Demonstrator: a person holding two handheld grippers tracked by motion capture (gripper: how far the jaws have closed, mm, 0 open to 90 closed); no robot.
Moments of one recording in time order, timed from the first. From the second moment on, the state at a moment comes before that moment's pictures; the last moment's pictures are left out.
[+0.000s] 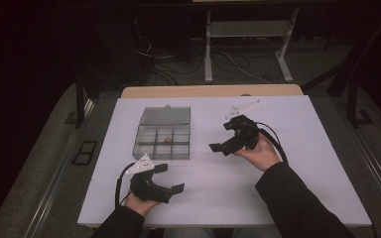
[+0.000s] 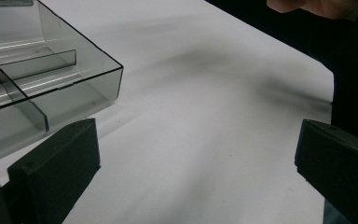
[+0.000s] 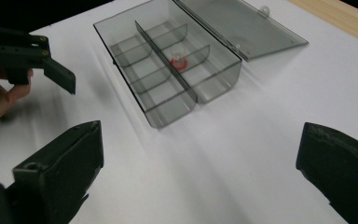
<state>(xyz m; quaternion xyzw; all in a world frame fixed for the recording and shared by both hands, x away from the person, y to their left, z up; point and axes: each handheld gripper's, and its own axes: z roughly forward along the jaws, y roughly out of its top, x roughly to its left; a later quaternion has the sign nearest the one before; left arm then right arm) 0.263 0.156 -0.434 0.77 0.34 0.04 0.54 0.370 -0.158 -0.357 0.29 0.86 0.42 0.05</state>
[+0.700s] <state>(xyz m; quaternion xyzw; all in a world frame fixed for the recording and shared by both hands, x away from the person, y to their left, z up) 0.263 0.156 -0.435 0.77 0.34 0.04 0.54 0.318 -0.227 -0.369 0.33 0.85 0.41 0.07</state>
